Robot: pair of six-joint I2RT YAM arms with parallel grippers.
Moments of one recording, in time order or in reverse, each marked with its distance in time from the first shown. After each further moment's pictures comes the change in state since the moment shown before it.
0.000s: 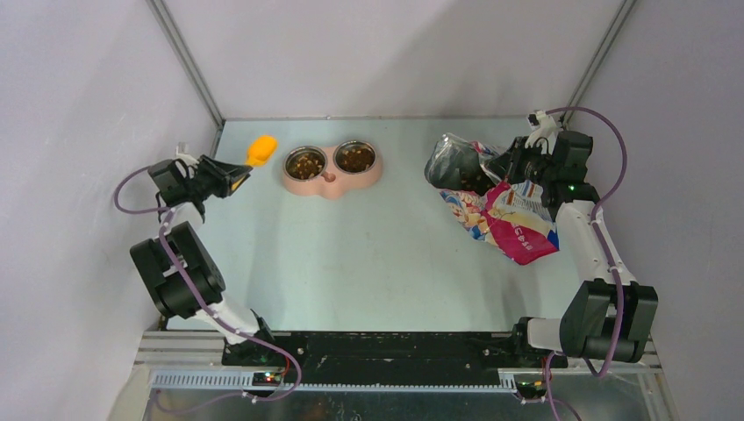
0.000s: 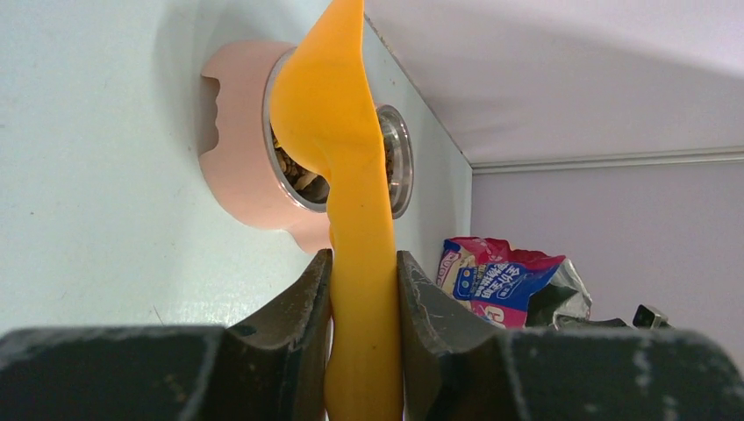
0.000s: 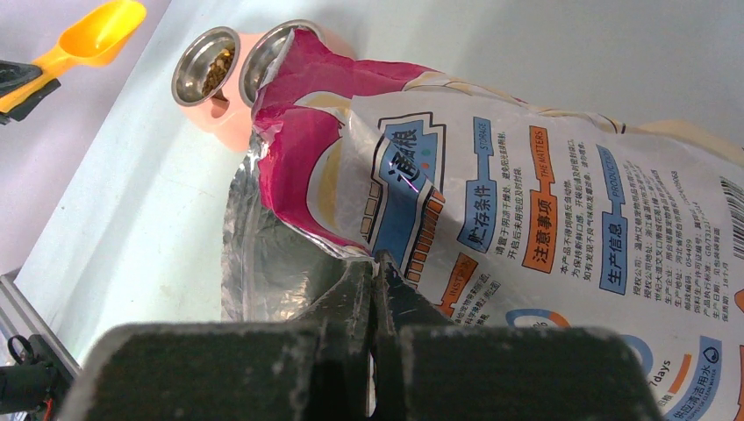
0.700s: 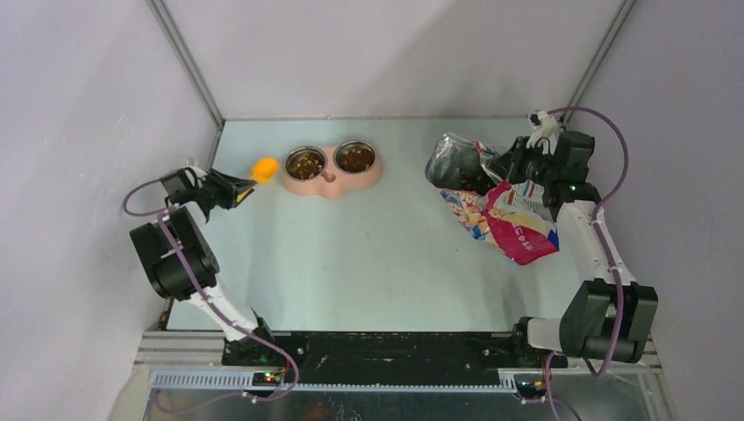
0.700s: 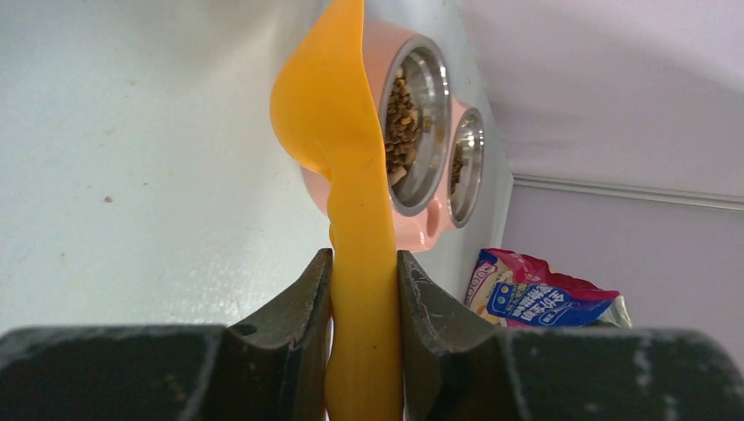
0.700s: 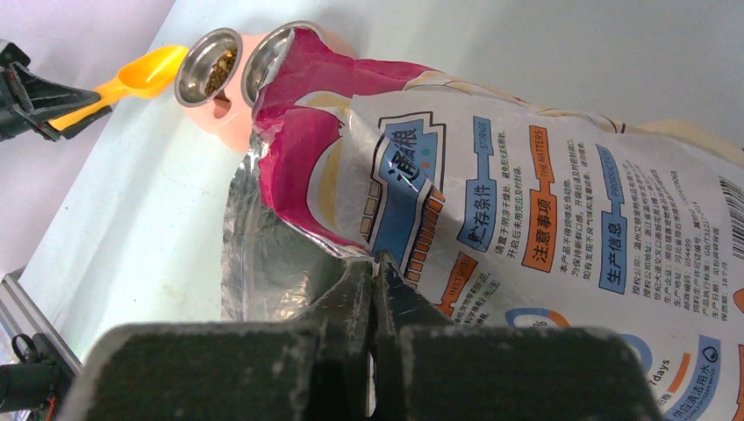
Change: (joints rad) left arm 0.000 0.138 0.000 -0.039 -0.080 0.047; right arm -0.010 0.000 0.000 0.000 -0.014 0.000
